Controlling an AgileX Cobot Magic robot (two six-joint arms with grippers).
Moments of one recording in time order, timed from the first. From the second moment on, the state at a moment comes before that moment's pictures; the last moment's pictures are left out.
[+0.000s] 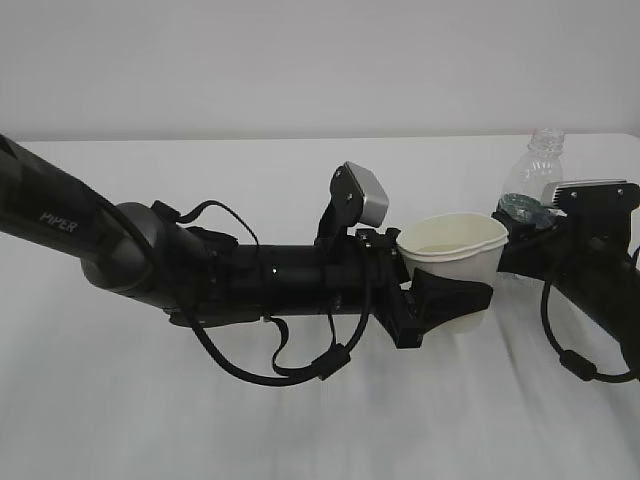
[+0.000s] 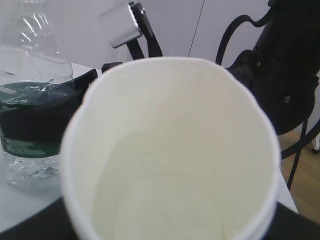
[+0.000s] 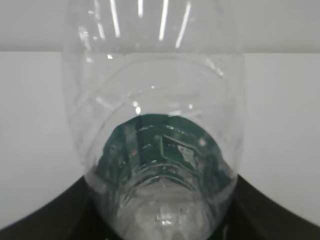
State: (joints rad) left arm -0.66 2.25 -1.18 0.90 -1.06 -0.68; right arm 0.07 2.12 -0.65 -0.12 -1.12 0.03
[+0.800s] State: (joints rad) left arm -0.66 2.25 -1.18 0.88 -1.06 -0.68; right arm 0.07 2.12 -0.65 -0.12 -1.14 0.06
